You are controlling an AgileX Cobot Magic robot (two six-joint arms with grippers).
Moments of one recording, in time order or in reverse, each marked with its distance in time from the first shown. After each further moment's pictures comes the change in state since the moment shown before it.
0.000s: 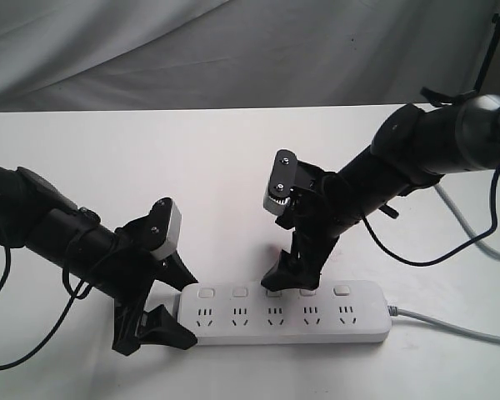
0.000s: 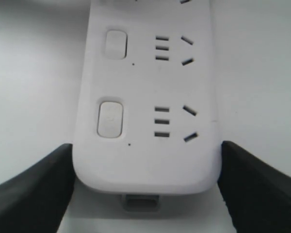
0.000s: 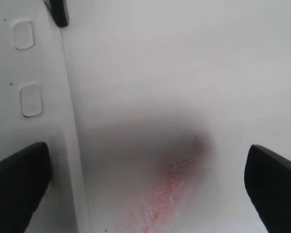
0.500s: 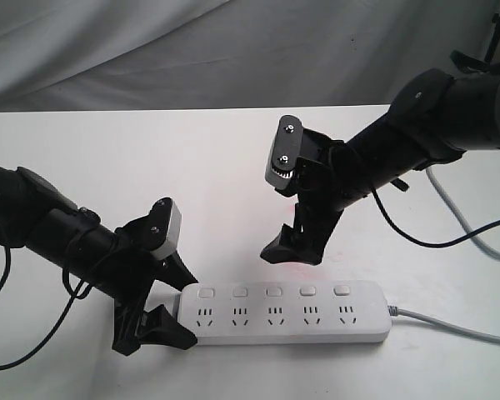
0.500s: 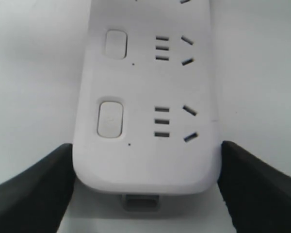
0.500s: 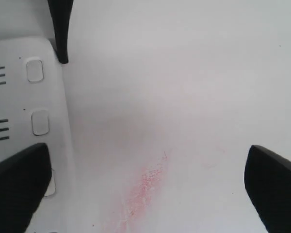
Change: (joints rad) left arm 0.000 0.000 0.000 0.000 0.000 0.000; right arm 0.000 -0.130 0.000 -0.001 -0.003 -0.007
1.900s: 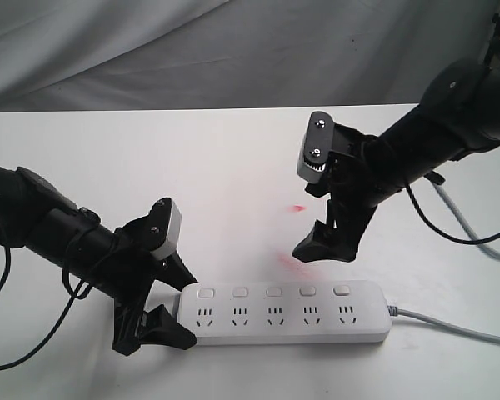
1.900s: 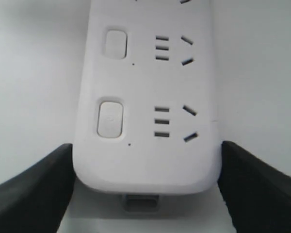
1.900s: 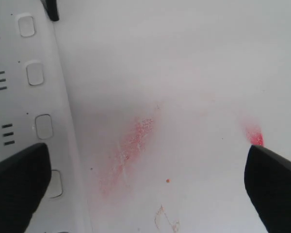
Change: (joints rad) left arm 0.000 0.000 0.000 0.000 0.000 0.000; right arm -0.080 -0.038 0.017 -0.100 0.066 0.061
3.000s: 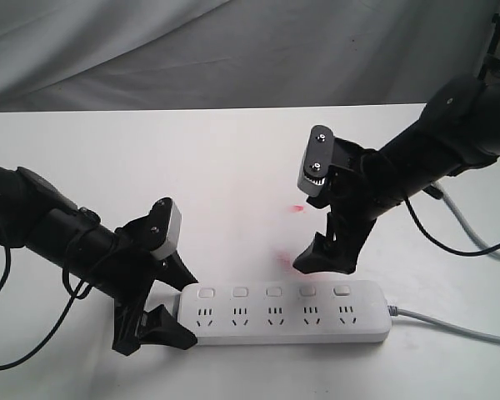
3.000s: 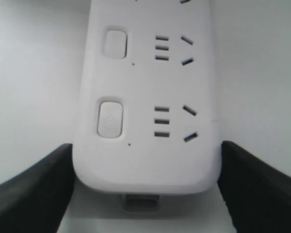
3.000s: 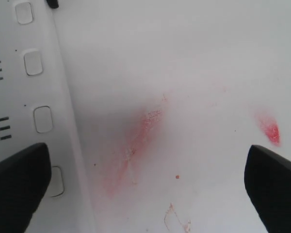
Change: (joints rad) left arm 0.000 0.000 0.000 0.000 0.000 0.000; right arm -0.002 0.015 0.042 0.037 -0.038 -0.035
